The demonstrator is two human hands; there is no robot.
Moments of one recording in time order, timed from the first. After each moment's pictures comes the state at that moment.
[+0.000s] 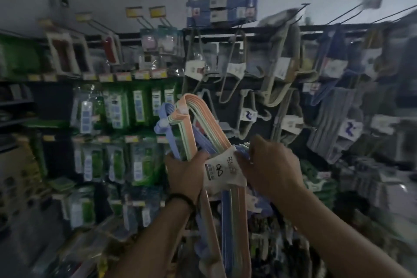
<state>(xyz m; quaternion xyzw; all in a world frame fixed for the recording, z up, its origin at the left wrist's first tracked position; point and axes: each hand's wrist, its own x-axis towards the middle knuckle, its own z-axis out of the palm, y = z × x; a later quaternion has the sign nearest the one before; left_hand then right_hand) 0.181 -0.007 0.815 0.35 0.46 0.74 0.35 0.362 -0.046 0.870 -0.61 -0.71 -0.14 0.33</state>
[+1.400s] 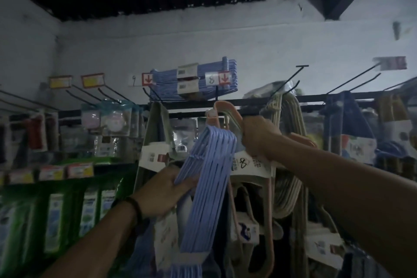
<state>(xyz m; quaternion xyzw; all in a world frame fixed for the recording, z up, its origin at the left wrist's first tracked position) 0.195 0.360 1.028 0.81 0.41 0.40 0.11 0.448 0.404 1.132 -0.59 -0.70 -0.21 0.33</state>
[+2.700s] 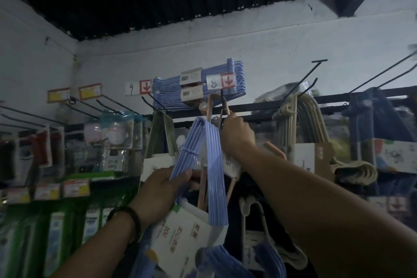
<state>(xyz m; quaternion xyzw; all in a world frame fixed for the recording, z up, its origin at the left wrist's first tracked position) 0.192 0.403 1.049 0.70 0.45 0.54 0.14 0.379 0.523 1.156 -0.54 -0.65 -0.16 0.51</state>
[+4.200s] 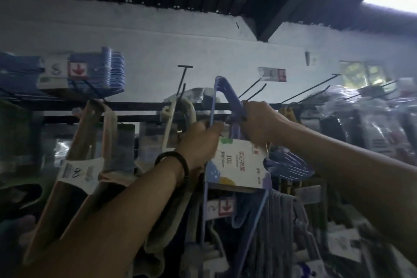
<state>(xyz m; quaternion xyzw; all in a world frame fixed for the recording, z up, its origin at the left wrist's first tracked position) 0.575 0.454 1.125 0.76 0.31 0.54 0.19 0.742 0.408 1.168 -0.62 -0.65 -0.30 0.31</state>
